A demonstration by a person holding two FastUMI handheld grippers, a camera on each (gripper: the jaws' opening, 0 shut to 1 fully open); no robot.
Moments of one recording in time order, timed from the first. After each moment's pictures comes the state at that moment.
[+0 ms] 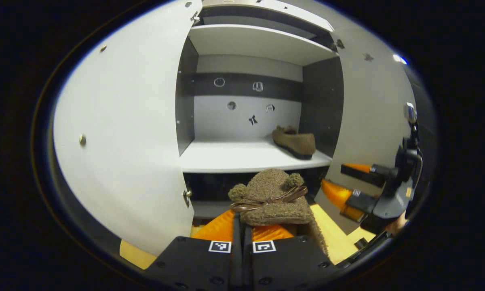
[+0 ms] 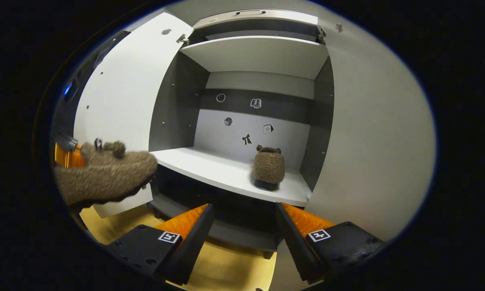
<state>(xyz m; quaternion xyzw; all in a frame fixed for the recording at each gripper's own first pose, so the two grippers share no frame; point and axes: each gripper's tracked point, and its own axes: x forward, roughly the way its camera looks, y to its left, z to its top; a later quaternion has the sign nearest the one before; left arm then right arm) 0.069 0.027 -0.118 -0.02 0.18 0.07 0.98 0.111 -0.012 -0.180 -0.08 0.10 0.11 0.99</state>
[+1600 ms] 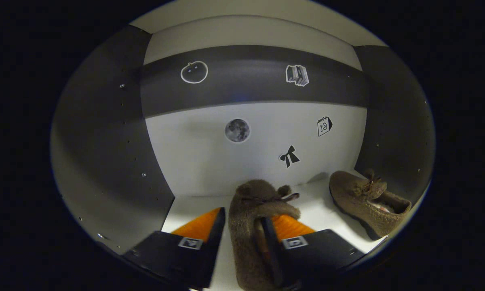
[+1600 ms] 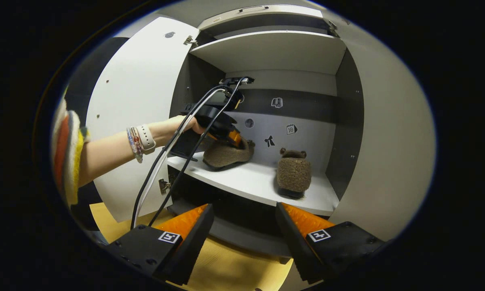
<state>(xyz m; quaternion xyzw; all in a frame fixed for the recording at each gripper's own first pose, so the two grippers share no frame) 0.399 0.132 -0.128 0.04 0.23 0.11 0.97 0.133 0.012 -0.183 -0.06 0.12 0.20 0.97</state>
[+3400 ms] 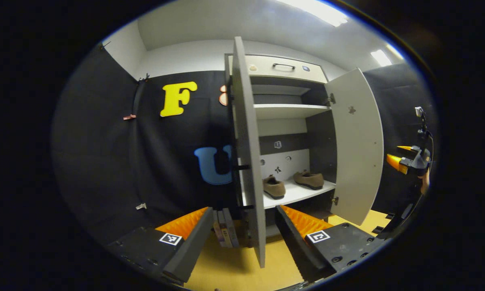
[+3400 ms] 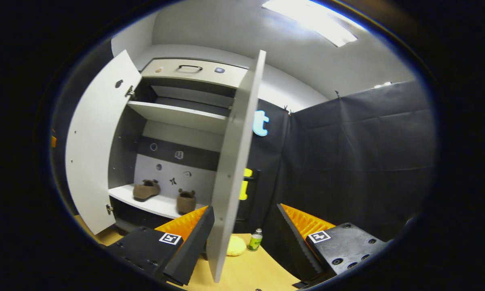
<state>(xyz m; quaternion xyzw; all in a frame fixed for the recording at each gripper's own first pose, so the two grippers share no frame) -0.142 0.171 0.032 0.05 0.04 0.10 0.99 -0.053 -0.186 0.029 -0.11 -0.03 -0.17 0.98</state>
